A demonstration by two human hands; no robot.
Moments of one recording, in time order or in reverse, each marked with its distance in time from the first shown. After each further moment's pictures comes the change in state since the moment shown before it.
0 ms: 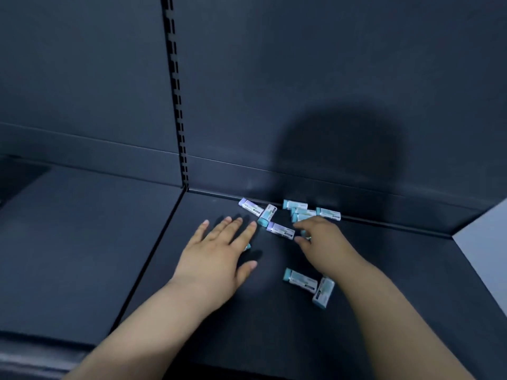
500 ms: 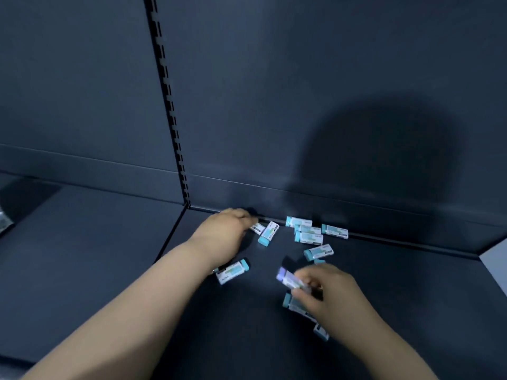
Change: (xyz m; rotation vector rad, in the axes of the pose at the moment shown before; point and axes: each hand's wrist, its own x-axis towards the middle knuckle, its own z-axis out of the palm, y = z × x) left_hand 0.098 -0.027 0.002 -0.098 -0.049 0.078; right_hand -0.047 0.002 -0.006 0.241 -0.035 -0.102
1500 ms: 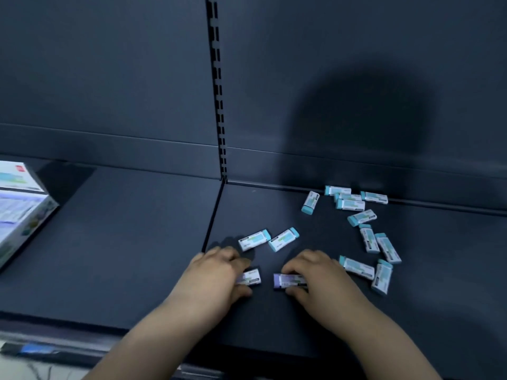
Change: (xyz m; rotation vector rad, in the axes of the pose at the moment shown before) left_hand -0.148 -0.039 0.010 -0.035 -0.084 -0.021; right_hand -0.004 -0.078 0.081 -0.233 -0.126 -0.046
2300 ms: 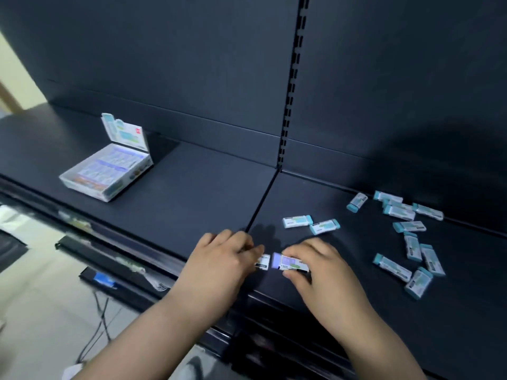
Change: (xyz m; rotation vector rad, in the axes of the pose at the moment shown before) left_hand -0.098 0.023 -0.024 0.263 0.370 -0.070; right_hand -0.031 -0.053 0.008 0.172 0.174 -0.232
